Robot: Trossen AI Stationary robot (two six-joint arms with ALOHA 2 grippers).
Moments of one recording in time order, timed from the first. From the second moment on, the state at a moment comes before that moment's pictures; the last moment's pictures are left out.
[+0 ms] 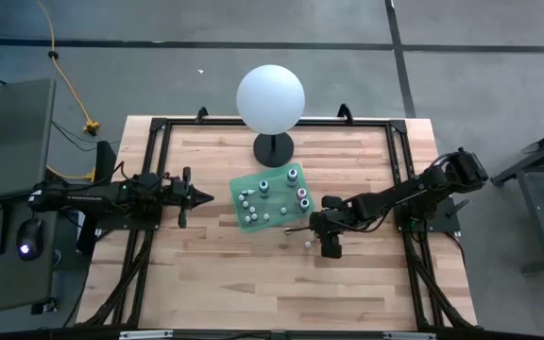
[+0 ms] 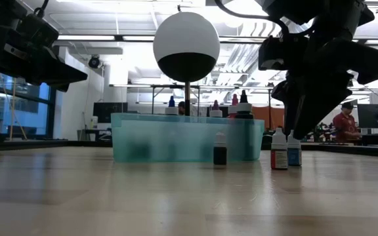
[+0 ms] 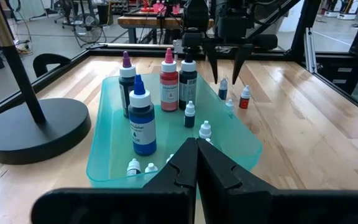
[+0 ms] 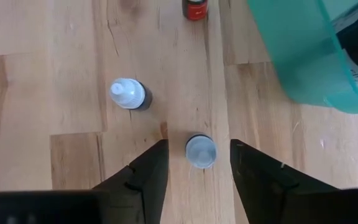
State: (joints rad) left arm 0.02 0.17 0.03 0.00 -0.02 -0.01; right arm 0.26 1.56 0.84 -0.42 0.08 0.34
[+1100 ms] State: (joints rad) left arm 0.02 0.17 0.03 0.00 -0.02 -0.01; right arm 0.26 1.56 0.77 -0.29 0.05 0.38
